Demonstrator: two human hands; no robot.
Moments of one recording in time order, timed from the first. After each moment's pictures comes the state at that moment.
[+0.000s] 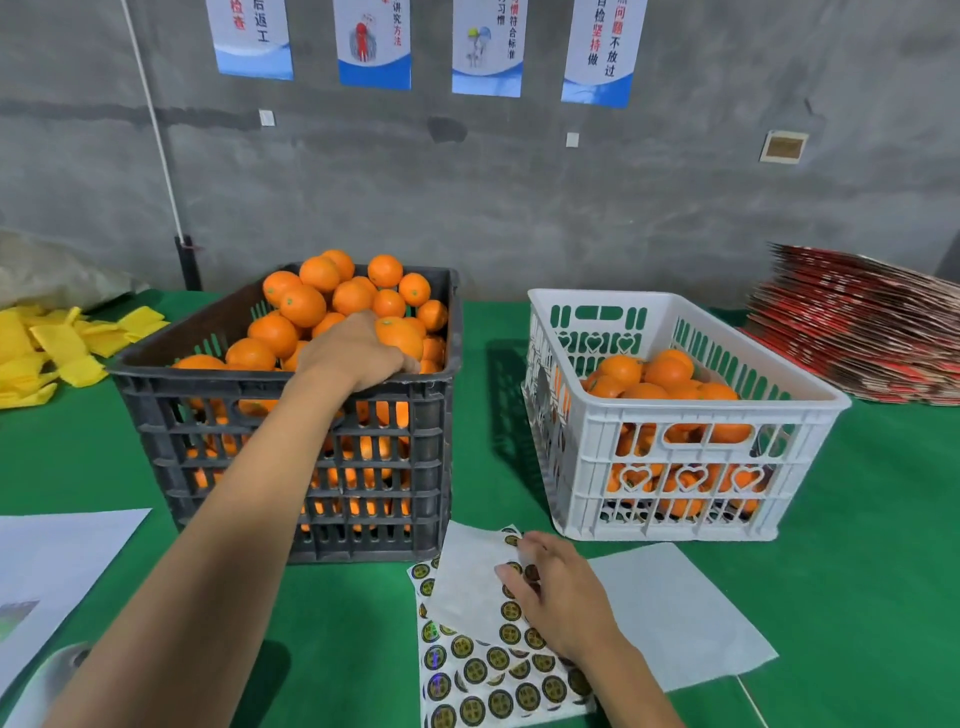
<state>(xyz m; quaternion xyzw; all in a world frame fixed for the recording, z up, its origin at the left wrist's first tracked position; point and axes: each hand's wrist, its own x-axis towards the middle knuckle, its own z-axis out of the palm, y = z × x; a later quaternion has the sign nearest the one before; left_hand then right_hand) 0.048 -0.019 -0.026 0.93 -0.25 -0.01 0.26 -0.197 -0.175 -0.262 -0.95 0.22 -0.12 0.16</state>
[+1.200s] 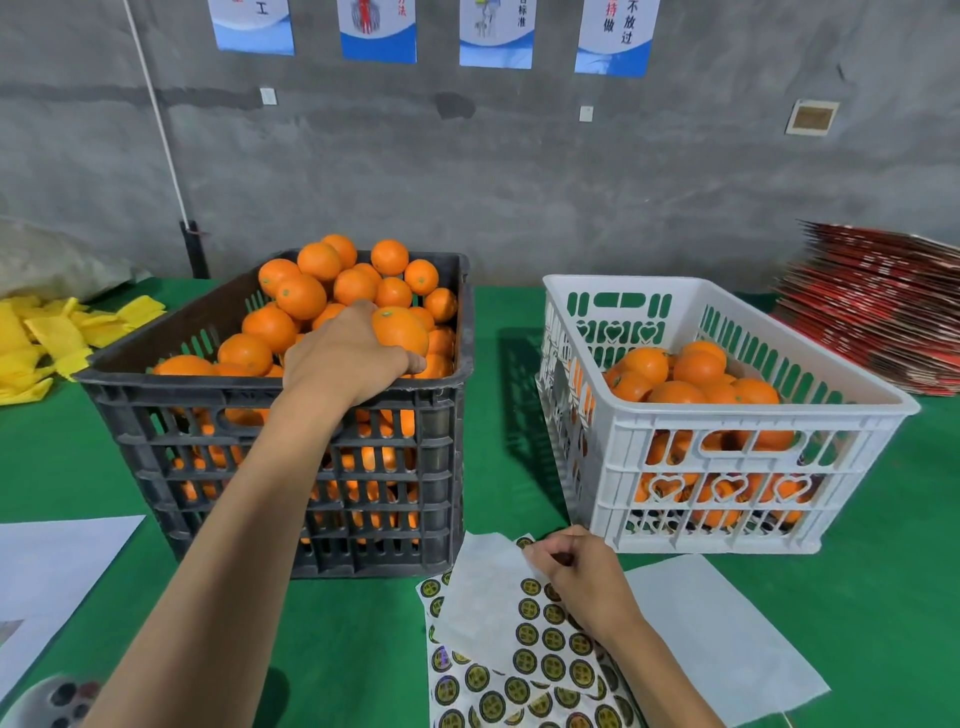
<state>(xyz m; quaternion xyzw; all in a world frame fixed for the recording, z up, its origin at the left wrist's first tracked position) 0.038 -0.016 -0.028 0.93 -0.23 0.05 0.26 -0.165 -0.201 -0.260 -0.83 0.30 -0.17 0.44</state>
